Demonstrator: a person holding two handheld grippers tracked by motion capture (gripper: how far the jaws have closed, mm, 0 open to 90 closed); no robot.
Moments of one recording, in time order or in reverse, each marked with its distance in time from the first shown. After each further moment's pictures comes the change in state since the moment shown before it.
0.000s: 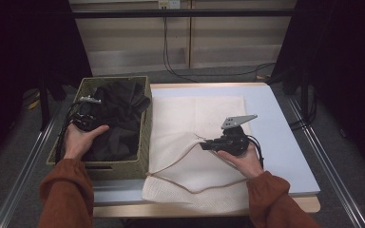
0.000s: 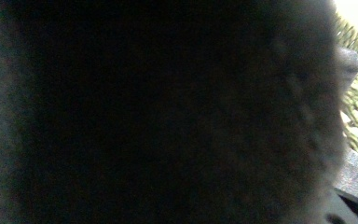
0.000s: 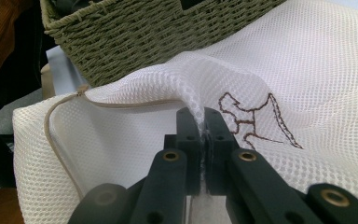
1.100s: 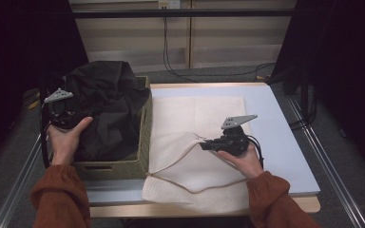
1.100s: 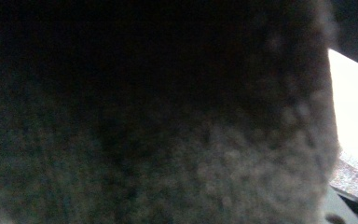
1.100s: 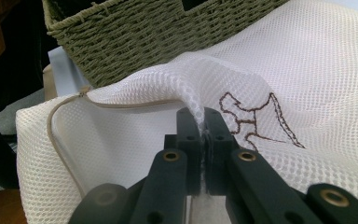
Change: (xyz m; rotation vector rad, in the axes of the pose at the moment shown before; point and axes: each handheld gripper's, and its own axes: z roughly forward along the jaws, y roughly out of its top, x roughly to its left) left arm 0.002 -0.006 -0.061 -0.383 0.034 -0.049; right arm 0.001 0.000 0.000 -0.003 0.010 0.002
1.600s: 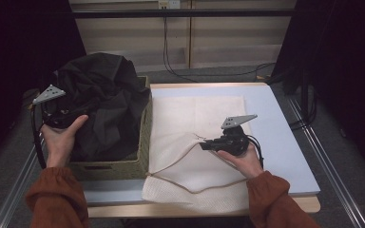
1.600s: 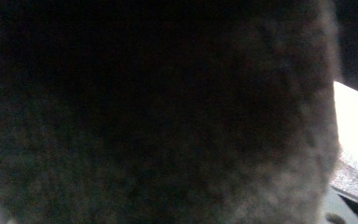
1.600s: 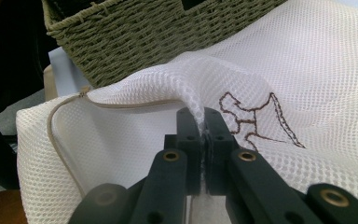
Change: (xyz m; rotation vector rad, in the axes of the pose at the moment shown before) left arm -0.010 0.013 -0.022 -0.092 -0.029 0.049; right arm -0.001 0.000 0.000 0.003 0.001 0.002
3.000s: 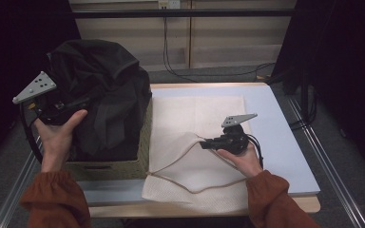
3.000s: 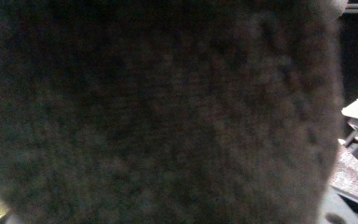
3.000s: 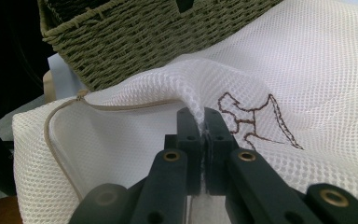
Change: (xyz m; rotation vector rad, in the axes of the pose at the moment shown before) left arm -0.057 0.045 -0.035 -0.184 -0.163 0.135; right arm -0.004 0.000 0.002 -0.009 0.002 0.029
